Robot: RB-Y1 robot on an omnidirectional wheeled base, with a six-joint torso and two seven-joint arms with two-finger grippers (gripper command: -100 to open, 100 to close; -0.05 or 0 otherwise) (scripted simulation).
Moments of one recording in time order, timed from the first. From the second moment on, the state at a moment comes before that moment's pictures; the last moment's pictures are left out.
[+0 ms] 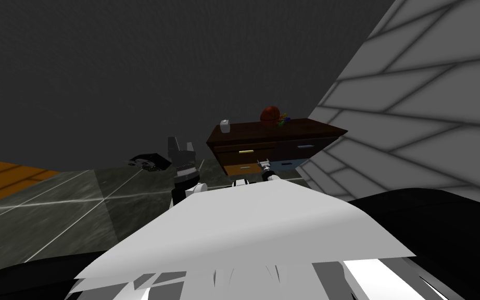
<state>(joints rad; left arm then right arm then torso) 0.51 0.02 -0.05 -2.34 0.03 -0.44 -0.11 0.39 -0.19 0.20 -1.72 1.27 0.25 0.28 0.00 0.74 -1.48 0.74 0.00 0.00</state>
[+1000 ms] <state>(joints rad) 0.51 0.02 -0.05 -2.34 0.03 -0.44 -0.11 0.35 -0.19 0.26 -1.61 1.56 0.40 0.33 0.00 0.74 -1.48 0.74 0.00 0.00</state>
